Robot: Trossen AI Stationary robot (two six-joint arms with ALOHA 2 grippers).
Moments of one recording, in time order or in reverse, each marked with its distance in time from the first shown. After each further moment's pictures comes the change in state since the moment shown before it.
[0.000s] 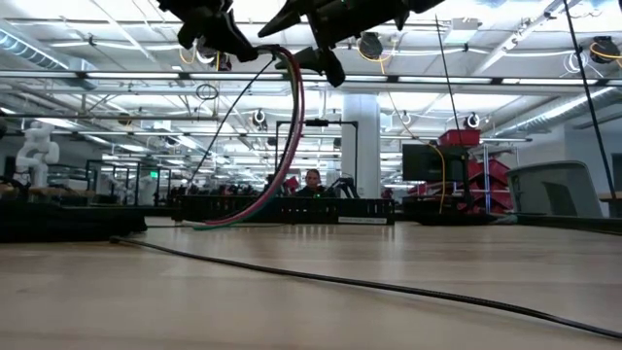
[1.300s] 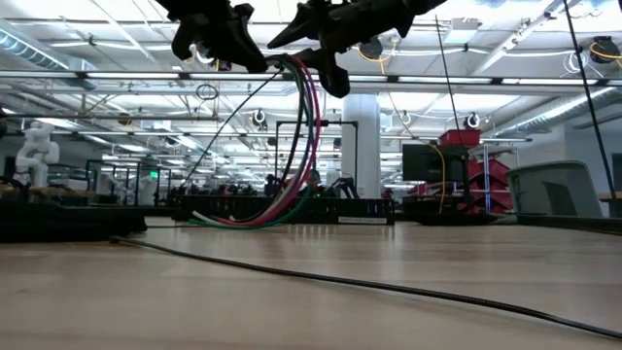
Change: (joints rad) left arm -0.048 0.089 0.000 -0.019 0.143 0.105; right arm -0.006 -0.001 0.000 -0.170 -0.309 0.075
